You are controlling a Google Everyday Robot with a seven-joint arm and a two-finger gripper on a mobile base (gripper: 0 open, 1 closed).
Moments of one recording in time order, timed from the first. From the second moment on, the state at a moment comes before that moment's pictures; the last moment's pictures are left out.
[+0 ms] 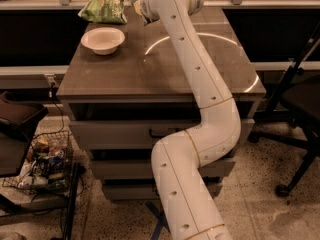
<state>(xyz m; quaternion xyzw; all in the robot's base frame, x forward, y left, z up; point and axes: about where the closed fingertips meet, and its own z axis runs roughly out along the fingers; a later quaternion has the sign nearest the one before) 0.936 0.028 0.935 -0.22 0.78 0.10 0.57</state>
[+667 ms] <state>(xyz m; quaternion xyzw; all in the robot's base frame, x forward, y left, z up) 0.950 0.037 0.929 -0.22 0.78 0.11 0.58</state>
